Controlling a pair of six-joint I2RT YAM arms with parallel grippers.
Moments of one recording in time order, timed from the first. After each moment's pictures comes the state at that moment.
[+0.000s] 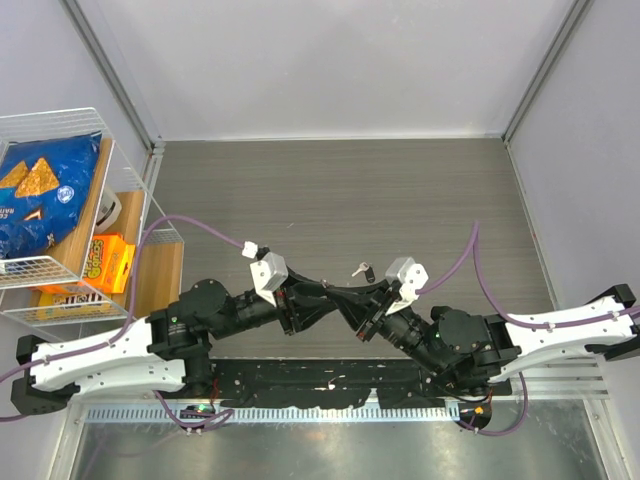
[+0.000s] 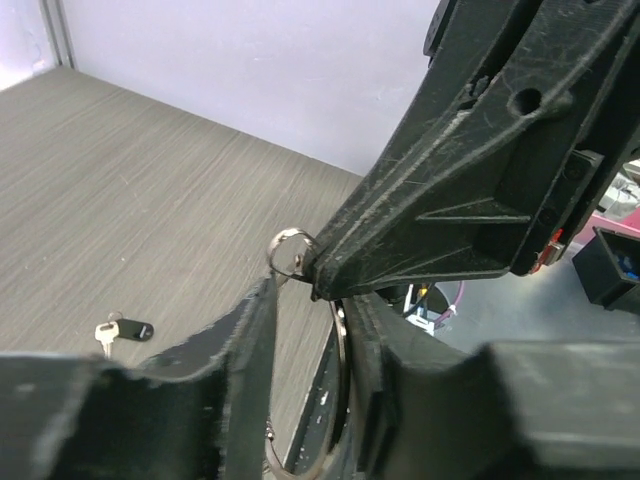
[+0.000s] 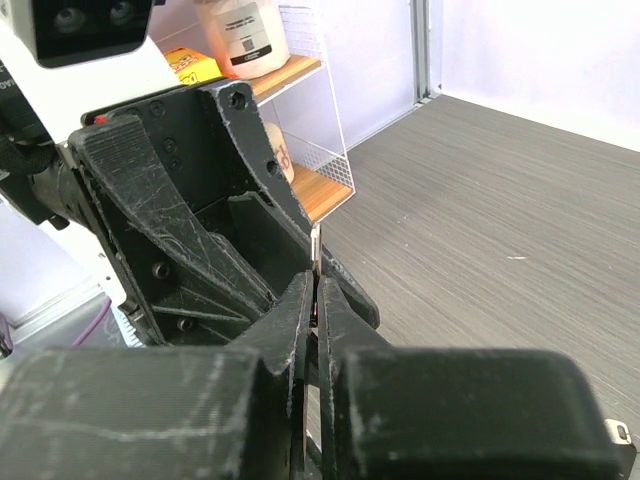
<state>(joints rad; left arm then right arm) -1.30 0.71 0.74 0.07 -0.05 -0.22 1.72 0.83 0.82 0.19 0.81 0.11</state>
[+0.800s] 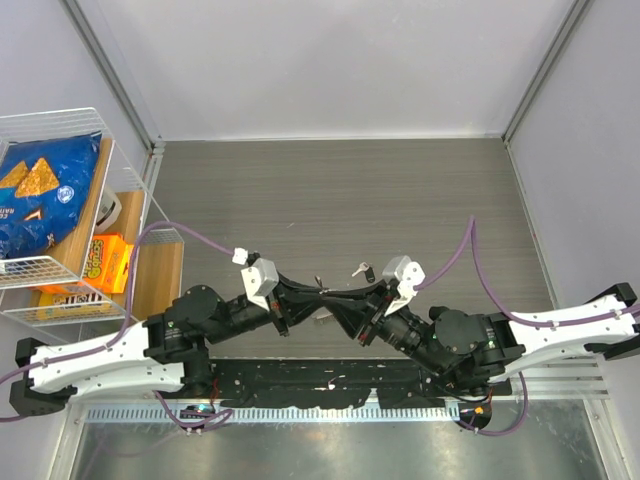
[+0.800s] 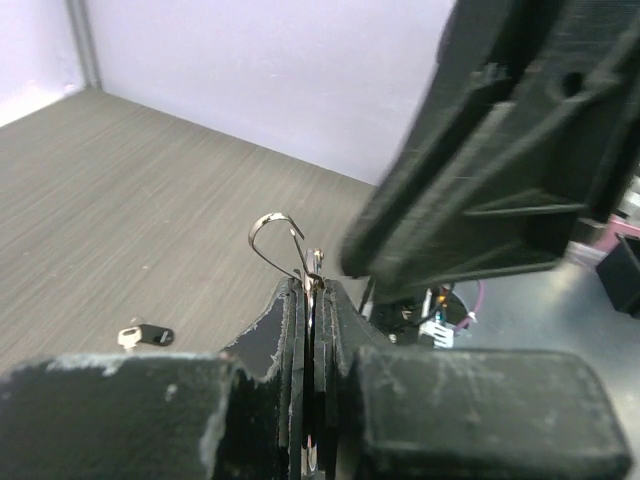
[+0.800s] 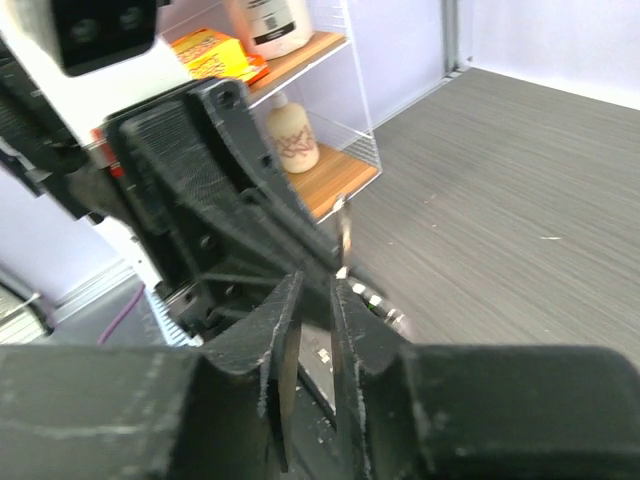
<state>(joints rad) -1.31 0.66 0.68 0.12 -0.07 -0.18 1.72 0.85 0.86 0.10 0.80 0.20</state>
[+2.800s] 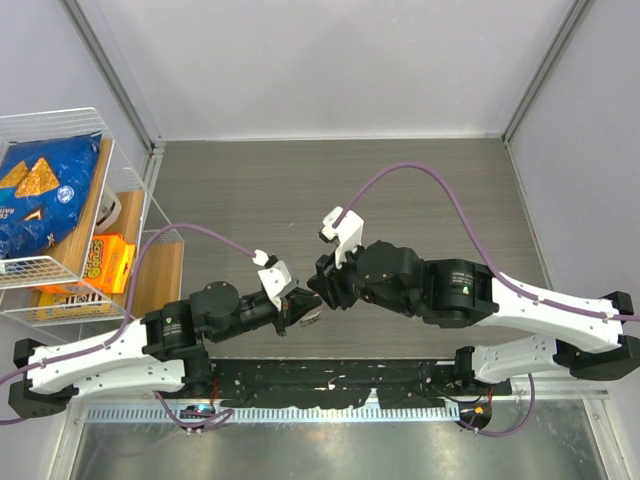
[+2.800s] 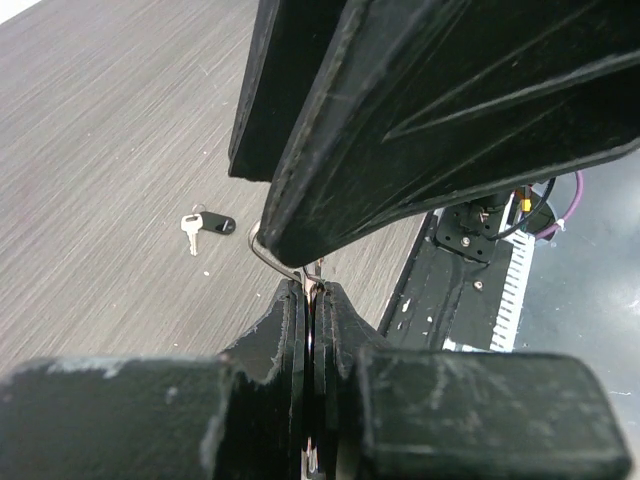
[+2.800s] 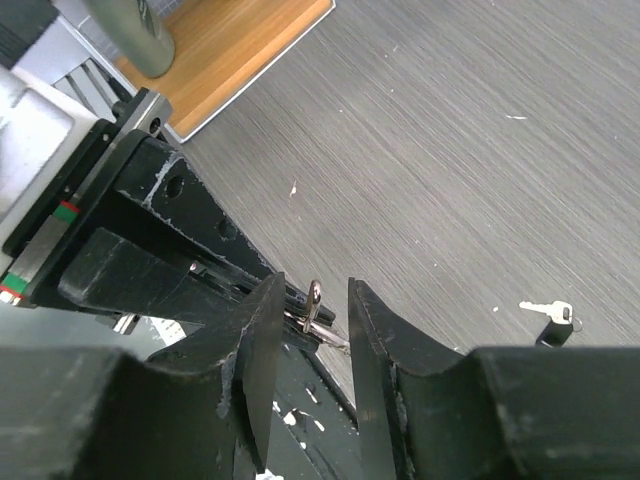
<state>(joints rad) -1.30 0.68 0.73 -0.20 -0.16 -0.12 1.37 1.17 1.40 -0.65 0.37 0.34</state>
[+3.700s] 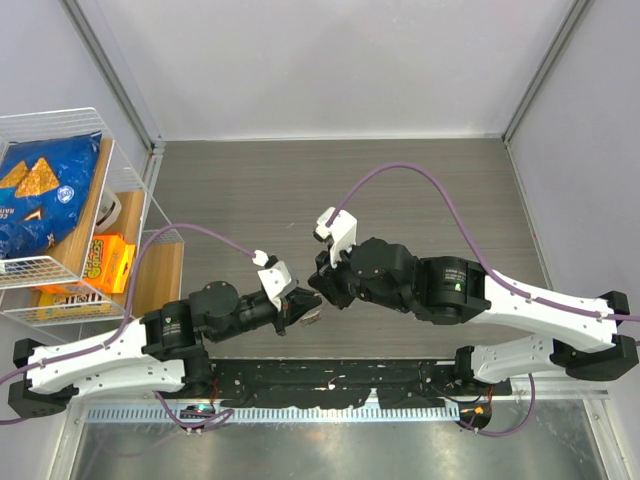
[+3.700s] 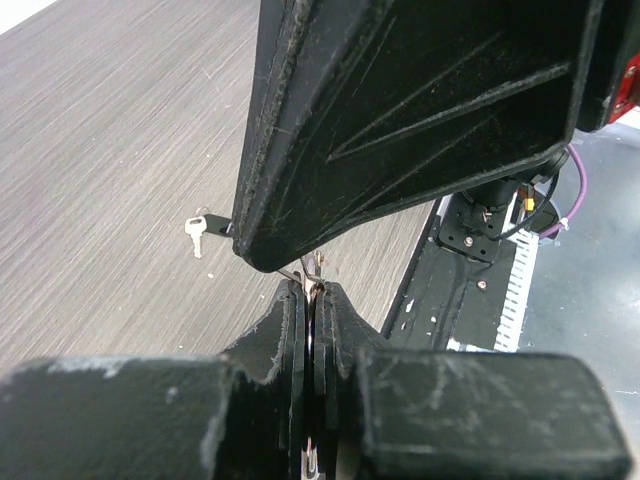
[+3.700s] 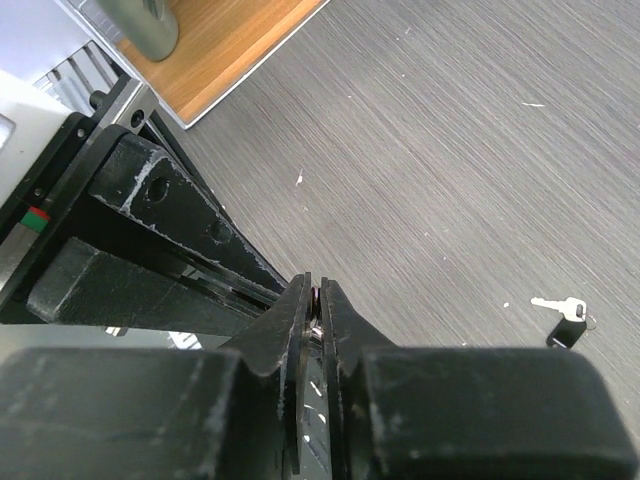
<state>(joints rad) -1.30 0.68 0.74 -0.20 -0.16 -0.11 1.35 1.20 1.40 -0.66 0.31 0.35</state>
